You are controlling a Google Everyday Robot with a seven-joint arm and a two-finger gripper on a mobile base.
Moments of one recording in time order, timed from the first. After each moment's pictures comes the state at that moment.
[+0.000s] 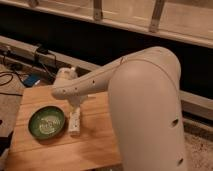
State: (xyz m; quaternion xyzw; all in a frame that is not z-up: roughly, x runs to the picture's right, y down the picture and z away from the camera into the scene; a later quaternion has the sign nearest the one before) arm -0.126 0.092 0.796 -0.16 0.15 0.44 0.87
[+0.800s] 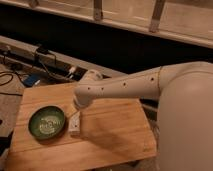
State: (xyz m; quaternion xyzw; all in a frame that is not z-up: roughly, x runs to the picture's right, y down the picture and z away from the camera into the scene) arm -0.142 0.102 0.762 -0.29 -0.05 0.45 0.84
